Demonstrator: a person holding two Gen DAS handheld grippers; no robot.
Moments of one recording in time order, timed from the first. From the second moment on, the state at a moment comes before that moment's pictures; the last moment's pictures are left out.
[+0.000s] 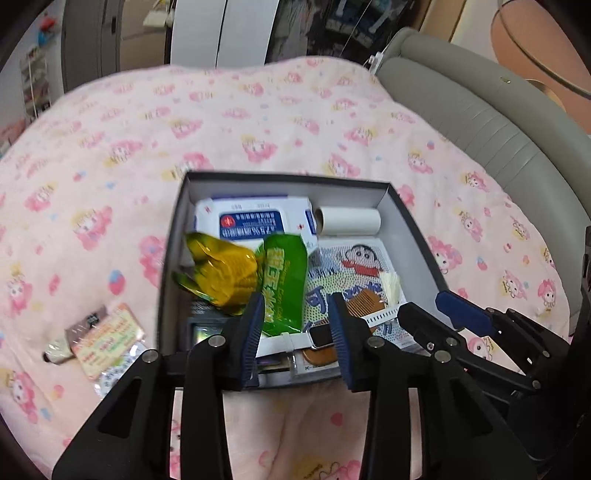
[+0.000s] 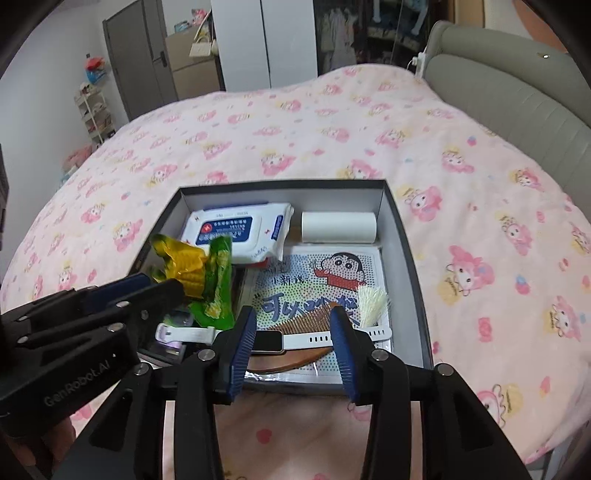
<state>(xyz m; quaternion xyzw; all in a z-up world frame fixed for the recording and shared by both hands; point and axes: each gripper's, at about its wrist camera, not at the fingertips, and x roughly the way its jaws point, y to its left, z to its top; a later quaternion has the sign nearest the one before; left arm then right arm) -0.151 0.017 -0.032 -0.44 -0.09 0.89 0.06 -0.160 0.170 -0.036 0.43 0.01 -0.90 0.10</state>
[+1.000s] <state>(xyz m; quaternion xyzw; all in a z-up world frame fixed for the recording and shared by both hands) -0.004 -0.044 -0.022 -0.42 -0.08 0.91 0.01 -0.029 0.101 -0.019 0.39 0.01 -0.91 0.16</state>
